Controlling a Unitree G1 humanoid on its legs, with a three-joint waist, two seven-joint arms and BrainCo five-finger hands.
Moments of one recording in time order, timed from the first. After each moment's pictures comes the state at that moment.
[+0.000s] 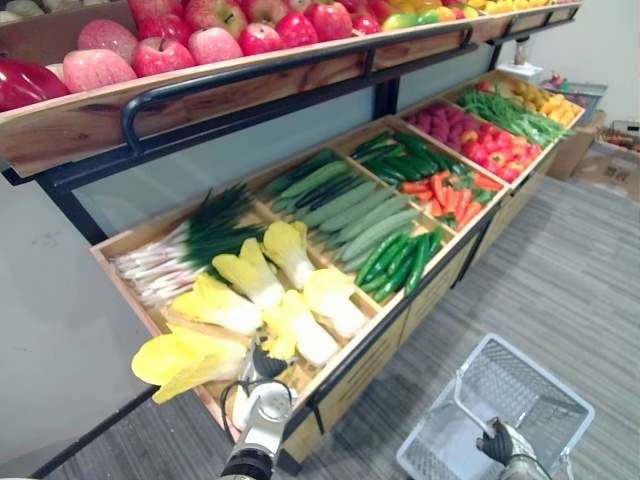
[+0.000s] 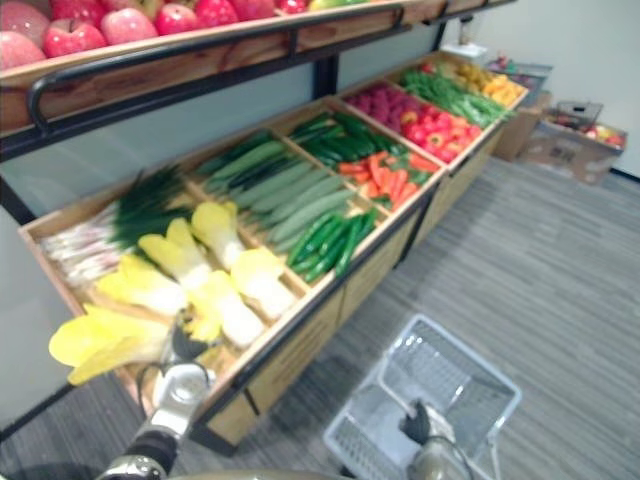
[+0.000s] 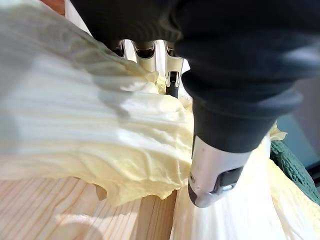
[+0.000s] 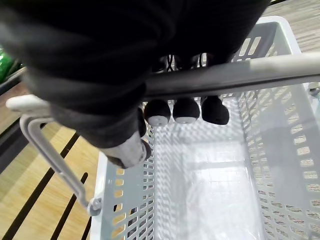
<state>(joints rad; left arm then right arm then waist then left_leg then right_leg) -0.13 0.06 0.06 0.80 0.41 -0.04 0.55 0.16 -0.22 0.03 0.81 -0.69 -0.11 -0.32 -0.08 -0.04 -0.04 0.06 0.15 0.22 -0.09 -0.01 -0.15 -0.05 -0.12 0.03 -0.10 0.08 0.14</state>
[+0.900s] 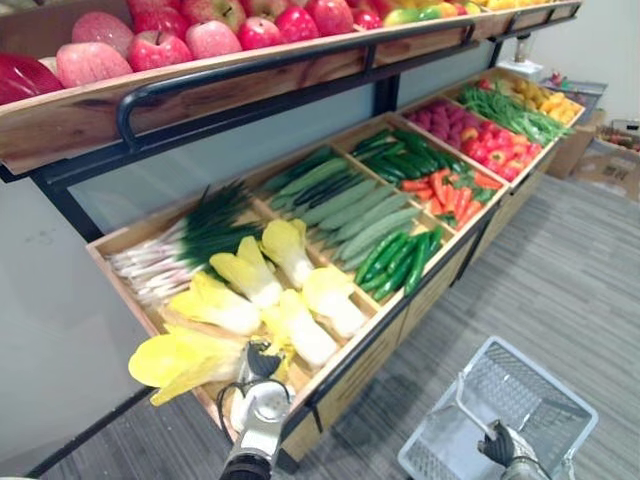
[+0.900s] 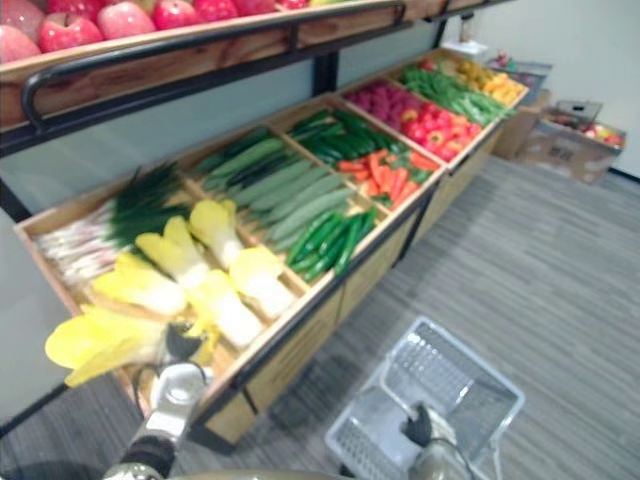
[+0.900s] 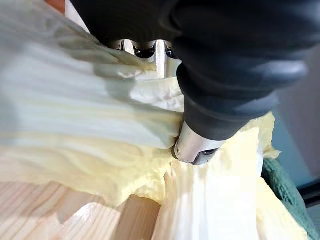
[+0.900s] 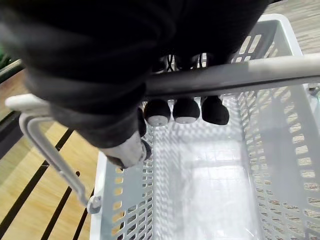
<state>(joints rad) -0.06 0.04 0.09 0.58 0.35 -0.03 0.55 0.15 -0.21 0.01 0.83 -0.69 -0.11 -0.32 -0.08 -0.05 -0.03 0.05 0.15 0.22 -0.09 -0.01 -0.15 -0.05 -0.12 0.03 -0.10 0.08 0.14</state>
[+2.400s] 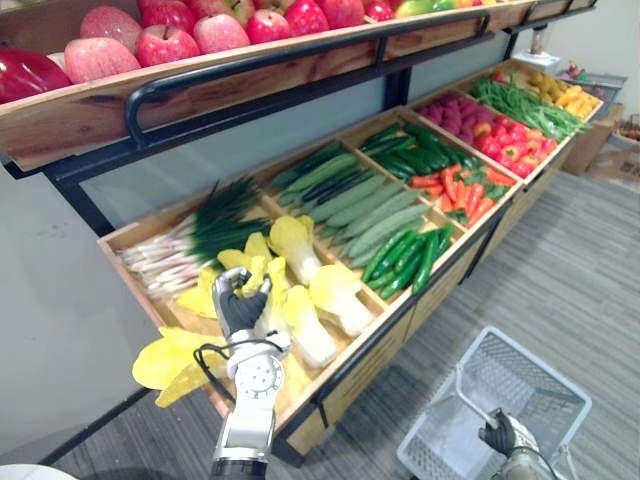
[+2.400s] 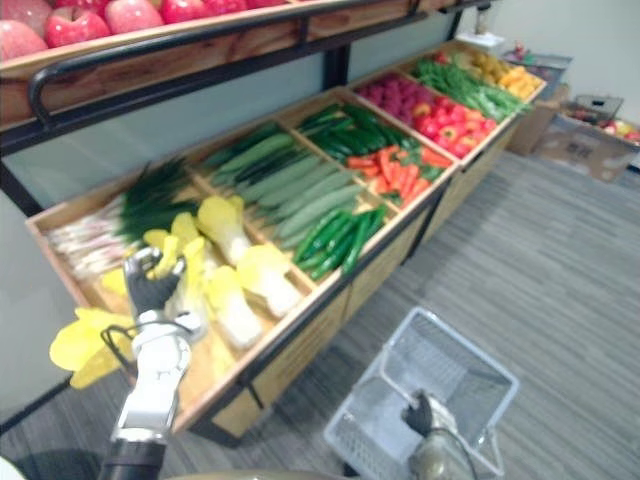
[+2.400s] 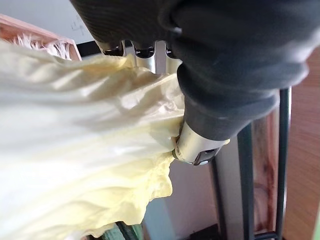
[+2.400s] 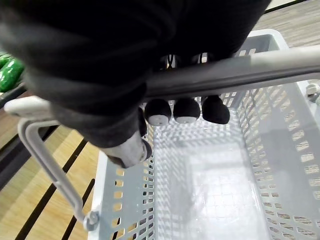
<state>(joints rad) 0.00 0.04 0.00 -0.04 0.31 -0.07 0.58 0.16 -0.21 0.00 0.74 -0.71 -0.11 -0.32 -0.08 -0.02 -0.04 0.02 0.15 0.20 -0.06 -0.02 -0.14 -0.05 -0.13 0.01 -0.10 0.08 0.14</state>
